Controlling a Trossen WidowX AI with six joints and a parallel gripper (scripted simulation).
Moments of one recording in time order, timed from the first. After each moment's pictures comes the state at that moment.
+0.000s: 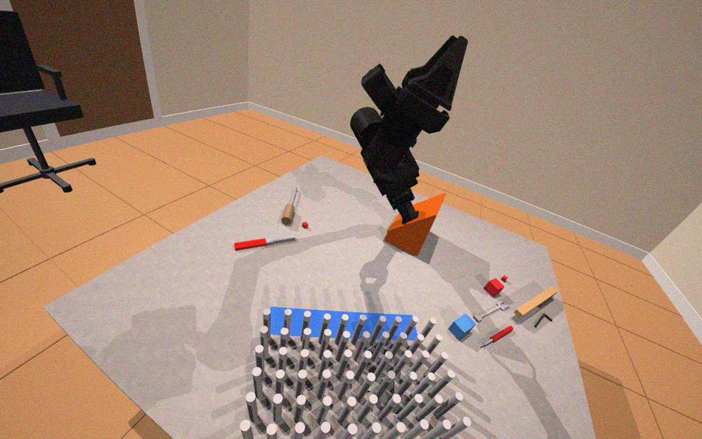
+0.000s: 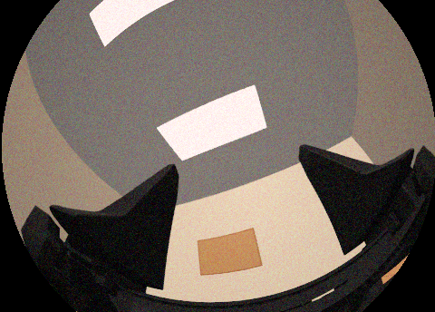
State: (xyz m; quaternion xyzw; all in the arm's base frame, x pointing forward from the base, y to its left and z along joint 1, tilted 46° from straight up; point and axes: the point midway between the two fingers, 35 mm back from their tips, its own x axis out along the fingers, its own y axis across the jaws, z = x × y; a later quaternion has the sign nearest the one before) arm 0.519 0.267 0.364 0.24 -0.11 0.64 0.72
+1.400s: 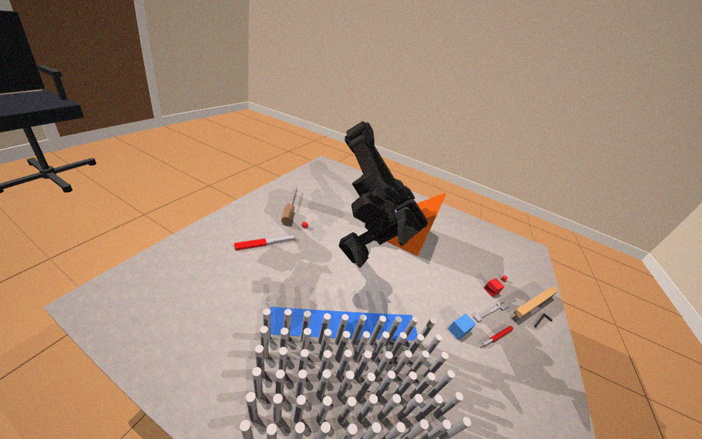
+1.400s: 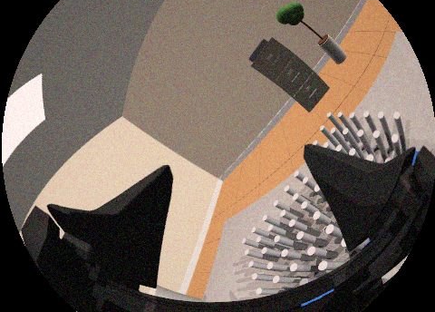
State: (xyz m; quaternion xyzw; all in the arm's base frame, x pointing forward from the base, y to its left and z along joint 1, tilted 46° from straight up) arm 0.488 0.042 0.142 0.04 0.05 0.04 1.00
